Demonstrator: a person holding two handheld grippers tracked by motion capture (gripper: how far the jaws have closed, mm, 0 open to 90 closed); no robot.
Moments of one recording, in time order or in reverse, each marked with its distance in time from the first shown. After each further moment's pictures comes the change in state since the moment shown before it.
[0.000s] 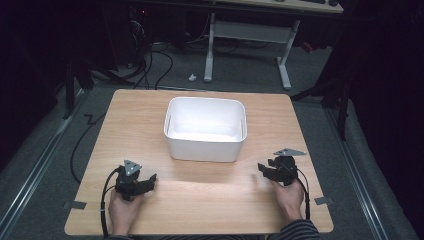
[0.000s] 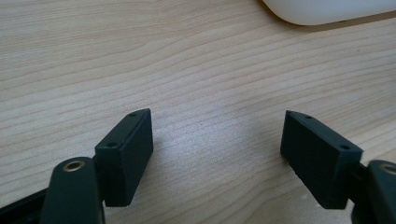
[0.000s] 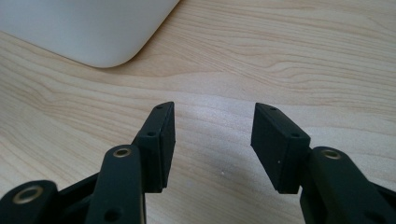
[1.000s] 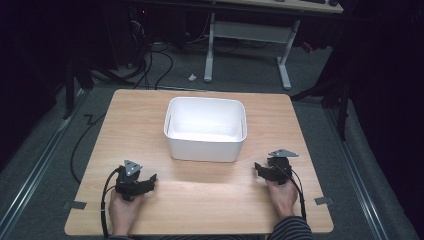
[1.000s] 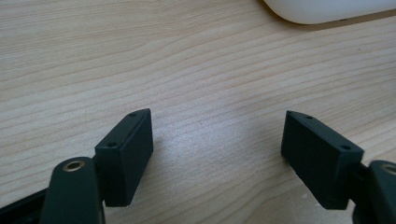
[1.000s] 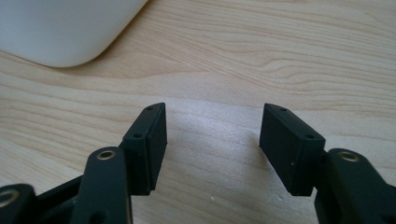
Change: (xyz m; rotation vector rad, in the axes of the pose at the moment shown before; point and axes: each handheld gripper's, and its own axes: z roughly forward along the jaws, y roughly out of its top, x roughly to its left) left arm -0.001 0.000 0.000 0.002 0.005 0.005; right arm 0.002 -0.007 0.027 -0.020 -0.084 -0.011
